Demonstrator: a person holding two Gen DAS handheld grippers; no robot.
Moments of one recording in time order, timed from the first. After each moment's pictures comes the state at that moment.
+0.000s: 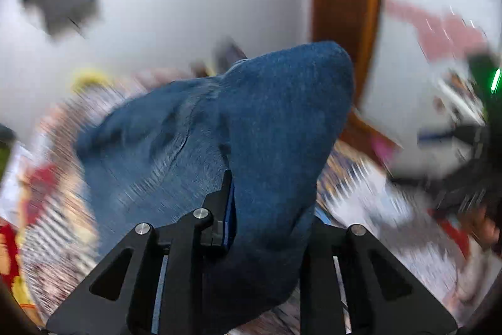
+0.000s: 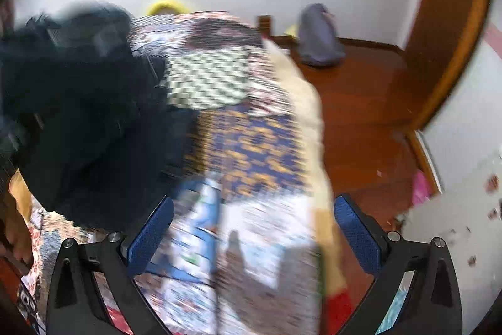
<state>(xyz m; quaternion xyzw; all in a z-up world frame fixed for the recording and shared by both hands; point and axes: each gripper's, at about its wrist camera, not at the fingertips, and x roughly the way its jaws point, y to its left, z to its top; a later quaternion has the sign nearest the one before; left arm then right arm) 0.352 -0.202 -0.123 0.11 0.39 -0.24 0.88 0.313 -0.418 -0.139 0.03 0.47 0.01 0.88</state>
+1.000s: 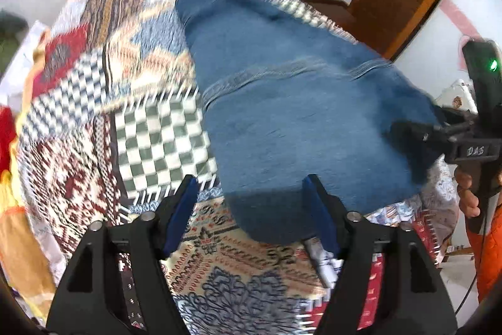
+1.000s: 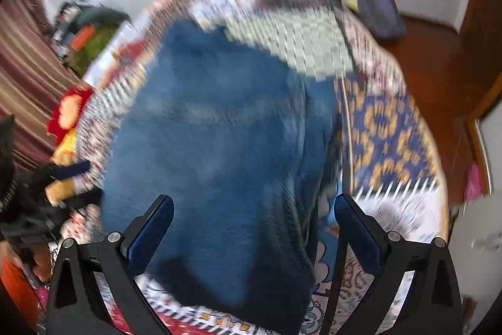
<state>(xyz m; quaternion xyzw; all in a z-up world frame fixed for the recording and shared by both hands) 0.328 -0.033 -0.160 0.00 0.54 -0.16 0.83 0.351 -0.303 -0.187 0.06 0.55 0.14 0.82</state>
